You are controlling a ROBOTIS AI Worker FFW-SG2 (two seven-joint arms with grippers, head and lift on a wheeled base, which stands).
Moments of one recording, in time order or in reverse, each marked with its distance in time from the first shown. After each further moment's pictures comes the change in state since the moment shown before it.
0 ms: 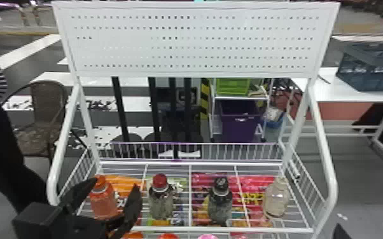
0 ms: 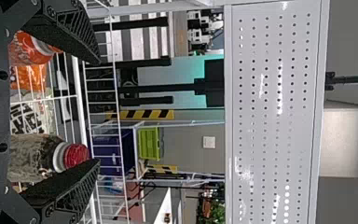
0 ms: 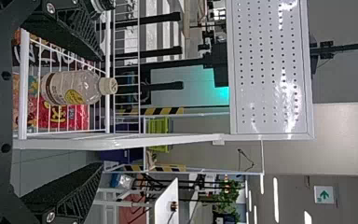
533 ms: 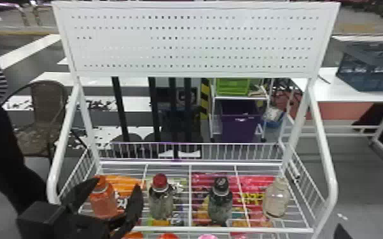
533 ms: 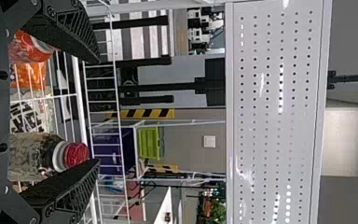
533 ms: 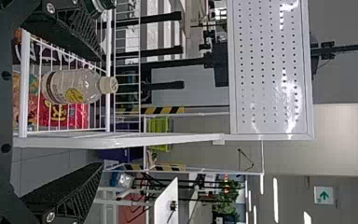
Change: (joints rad) left arm -0.013 0.000 -0.009 0.013 -0.002 0.000 -0.001; right arm 0.004 0.001 -0.004 -0.007 0.006 0.004 0.000
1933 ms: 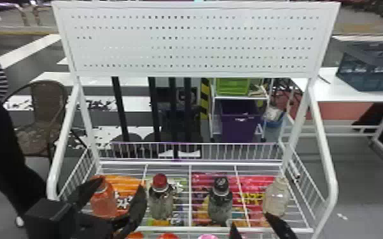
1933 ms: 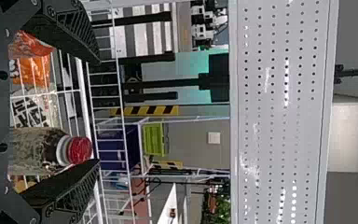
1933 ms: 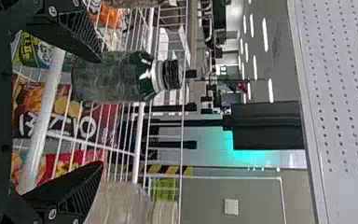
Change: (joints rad) left arm -0.007 0.005 -0.011 -0.015 -0.005 0.043 0.000; right arm -0.535 -0.009 0.400 0.817 0.189 -0.340 -0.002
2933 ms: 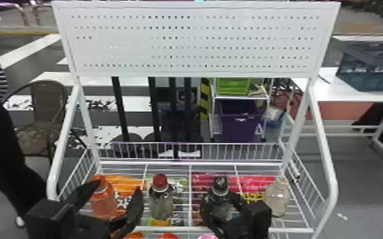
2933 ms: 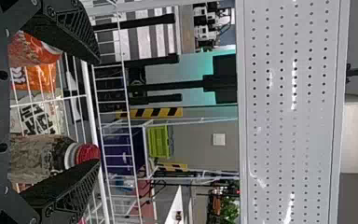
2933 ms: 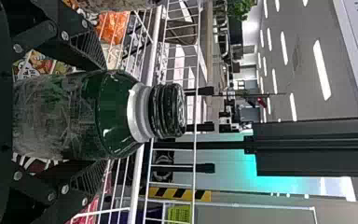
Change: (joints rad) left arm -0.010 0.014 0.010 0.025 0.006 0.000 -0.002; right arm -0.296 0.064 0.110 0.252 -0.012 0.138 -0.033
